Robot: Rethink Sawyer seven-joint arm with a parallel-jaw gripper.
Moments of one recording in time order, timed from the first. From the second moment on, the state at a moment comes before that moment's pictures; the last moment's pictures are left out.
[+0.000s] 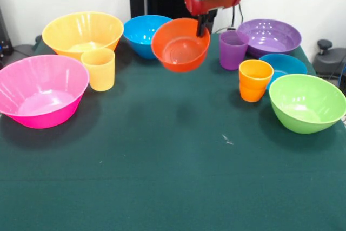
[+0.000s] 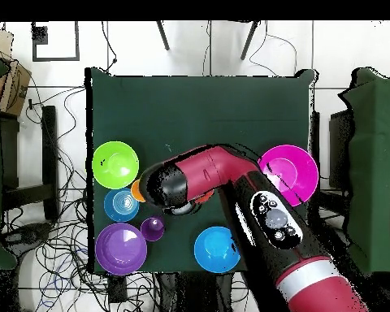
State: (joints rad) arm -0.55 -0.78 0.63 1.83 -0.62 0.90 1.76
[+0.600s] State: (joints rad) arm -0.44 -0.79 0.51 1.84 -0.80 0.38 1.78
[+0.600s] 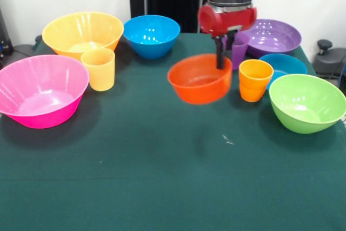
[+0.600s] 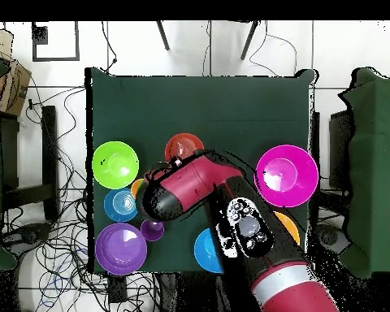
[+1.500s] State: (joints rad) arm -0.28 -0.79 0.27 1.86 -0.81 0.14 1.92
